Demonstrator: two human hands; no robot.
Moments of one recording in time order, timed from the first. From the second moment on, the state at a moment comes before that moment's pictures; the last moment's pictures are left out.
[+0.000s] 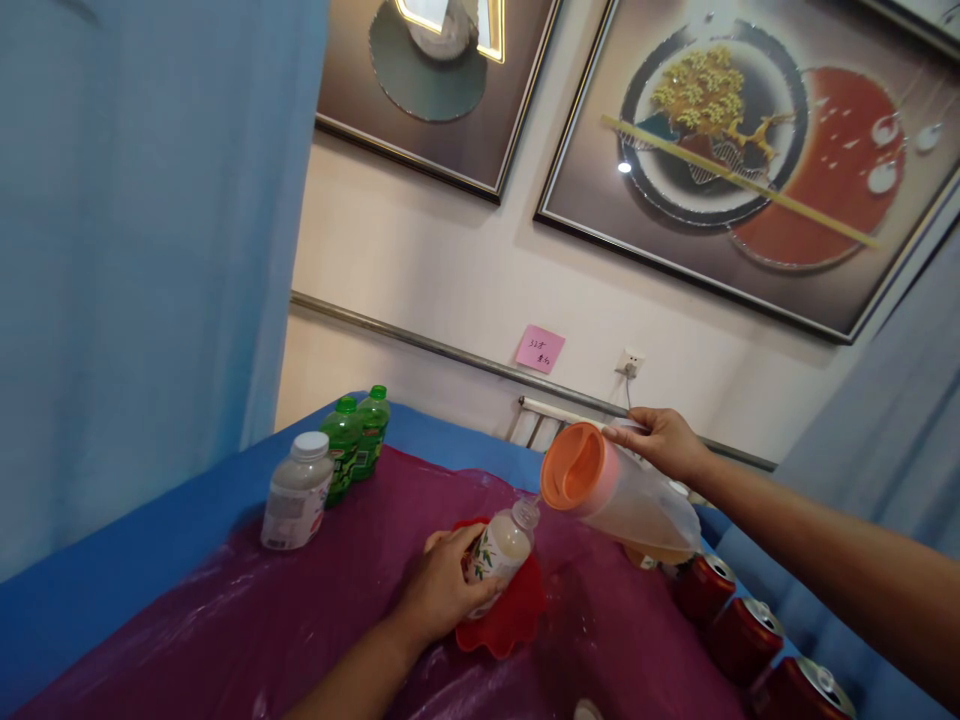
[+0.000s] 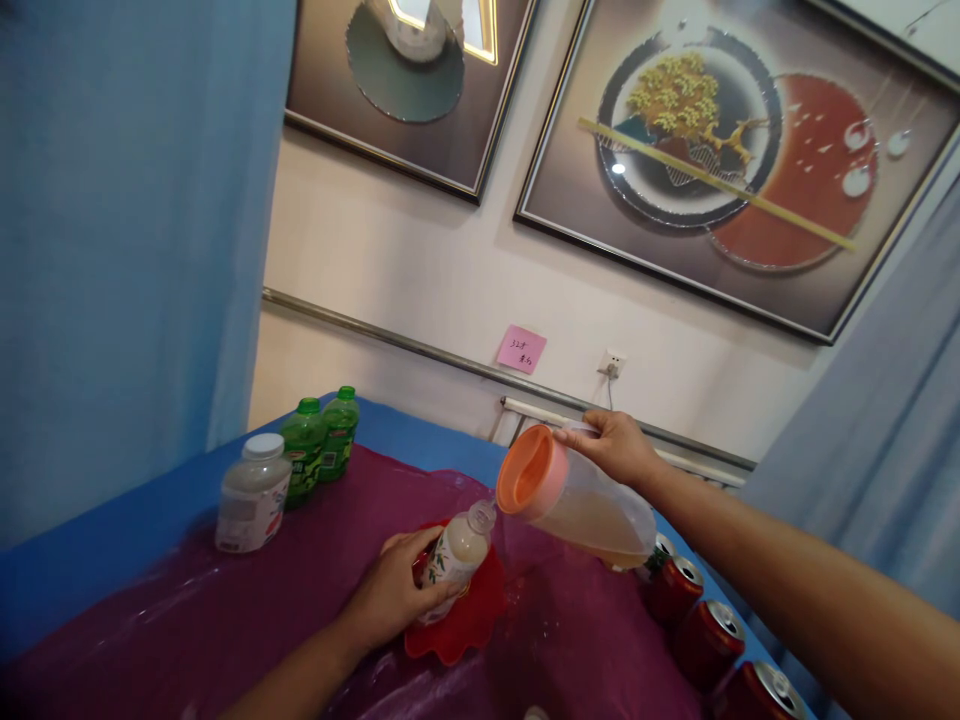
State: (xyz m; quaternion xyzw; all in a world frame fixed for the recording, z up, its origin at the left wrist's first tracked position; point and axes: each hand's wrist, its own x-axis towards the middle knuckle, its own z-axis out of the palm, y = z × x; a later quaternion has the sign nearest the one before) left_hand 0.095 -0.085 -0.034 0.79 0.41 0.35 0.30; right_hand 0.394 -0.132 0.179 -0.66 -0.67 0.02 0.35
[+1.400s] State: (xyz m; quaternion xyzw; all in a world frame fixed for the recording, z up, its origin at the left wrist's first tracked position) left_hand 0.093 -0.091 -0.024 0.78 0.40 0.36 0.31; right_hand 0.388 -0.137 0.180 -0.65 -0.68 0.01 0.35
